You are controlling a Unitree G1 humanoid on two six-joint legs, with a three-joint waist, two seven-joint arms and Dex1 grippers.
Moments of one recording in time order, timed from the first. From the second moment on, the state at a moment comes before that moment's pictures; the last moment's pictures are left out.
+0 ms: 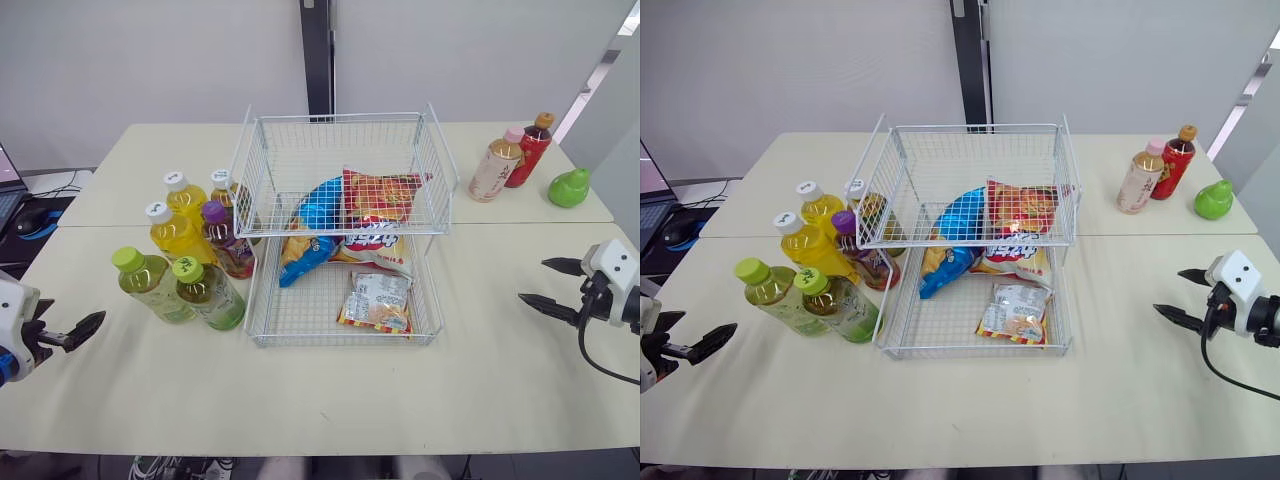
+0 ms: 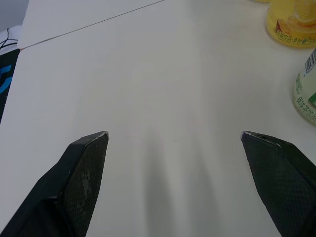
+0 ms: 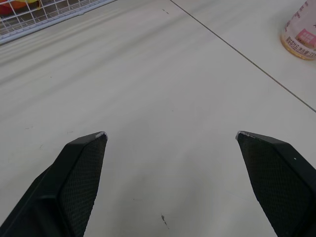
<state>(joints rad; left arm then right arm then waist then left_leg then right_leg) 0.16 0.91 0.62 0.21 -0.35 0.32 -0.76 -0.17 -0.97 -0.25 0.30 0.30 0.09 1.12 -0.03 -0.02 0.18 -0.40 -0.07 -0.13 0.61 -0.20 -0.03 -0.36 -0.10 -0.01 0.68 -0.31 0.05</state>
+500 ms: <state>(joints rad) 0.15 0.92 0.71 0.35 -0.43 0.28 -0.89 -0.17 -0.95 -0.30 0.37 0.30 0.05 1.02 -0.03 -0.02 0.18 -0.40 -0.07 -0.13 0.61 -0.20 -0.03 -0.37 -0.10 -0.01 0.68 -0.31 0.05</state>
